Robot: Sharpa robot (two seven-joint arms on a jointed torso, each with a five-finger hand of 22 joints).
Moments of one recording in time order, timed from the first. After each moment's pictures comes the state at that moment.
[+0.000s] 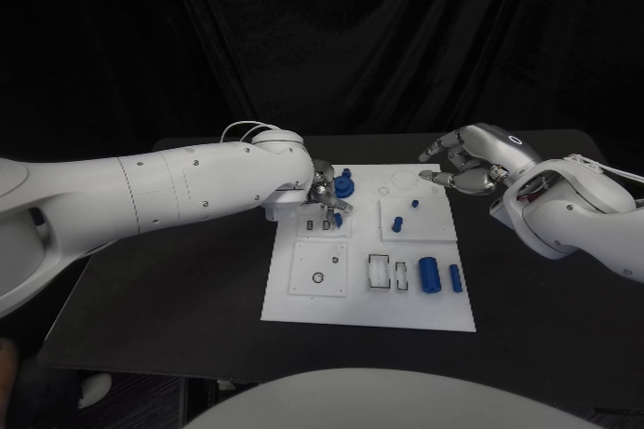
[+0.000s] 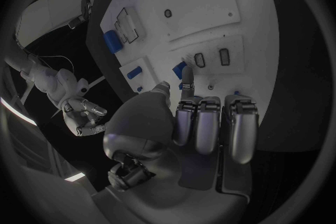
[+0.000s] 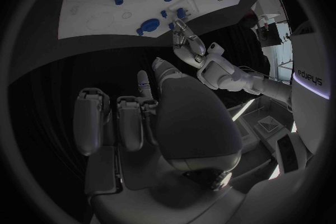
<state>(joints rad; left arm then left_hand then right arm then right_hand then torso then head) 1.36 -0.50 -0.21 1.29 -1.02 0.17 -0.56 1.14 0.13 -0.06 0.27 0.25 0.95 0.05 0.52 0.55 1.47 -0.01 1.57 1.31 1.47 -0.05 1.57 1.31 0.01 1.47 -0.06 1.57 1.31 1.35 -0.93 -0.25 1.61 -1.38 -0.57 -0.03 1.47 -0.10 0.17 0.29 0.25 0.93 0.12 0.18 0.18 1.47 0.03 1.57 1.31 1.47 -0.05 1.52 1.31 0.05 1.47 0.06 1.42 1.31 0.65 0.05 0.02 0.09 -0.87</state>
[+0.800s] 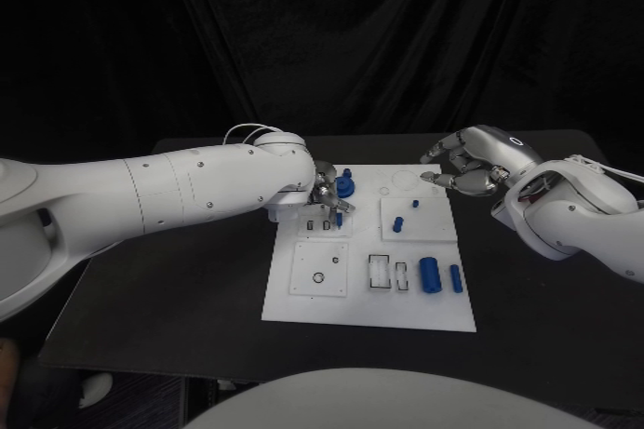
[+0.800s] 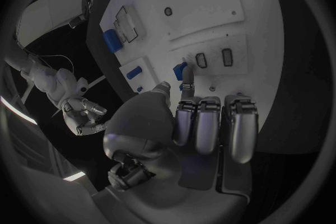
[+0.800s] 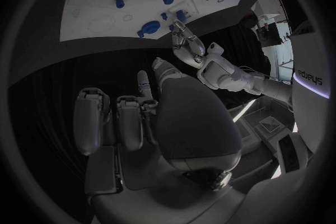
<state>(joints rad) 1.35 -0.49 -0.21 1.27 -1.02 0.16 -0.54 1.15 0.13 -0.04 0.27 0.25 0.95 0.05 0.49 0.54 1.47 -0.01 1.57 1.31 1.47 -0.05 1.57 1.31 0.01 1.46 -0.06 1.57 1.31 1.35 -0.93 -0.25 1.61 -1.38 -0.55 -0.04 1.47 -0.10 0.17 0.29 0.25 0.93 0.12 0.18 0.18 1.47 0.03 1.57 1.31 1.46 -0.04 1.51 1.31 0.05 1.46 0.06 1.41 1.31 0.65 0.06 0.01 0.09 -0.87</state>
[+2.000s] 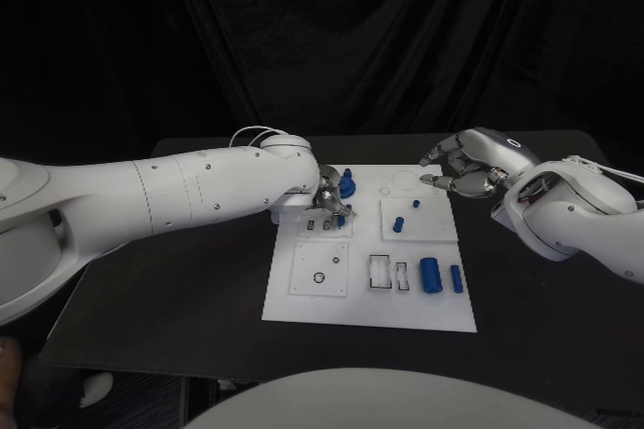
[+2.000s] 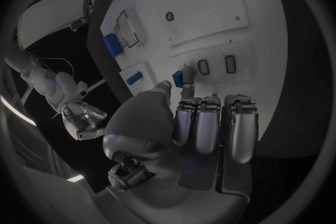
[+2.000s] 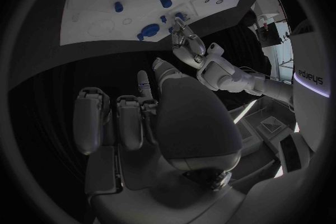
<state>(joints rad) 1.34 -0.47 -0.21 1.26 -1.02 0.19 -0.54 1.18 0.12 -0.01 0.25 0.26 0.95 0.05 0.47 0.55 1.47 -0.01 1.57 1.31 1.47 -0.05 1.57 1.31 0.01 1.46 -0.06 1.57 1.31 1.35 -0.93 -0.25 1.61 -1.38 -0.53 -0.05 1.47 -0.10 0.17 0.29 0.24 0.93 0.12 0.18 0.18 1.46 0.03 1.56 1.31 1.46 -0.04 1.51 1.31 0.05 1.46 0.06 1.41 1.31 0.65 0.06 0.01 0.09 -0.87</state>
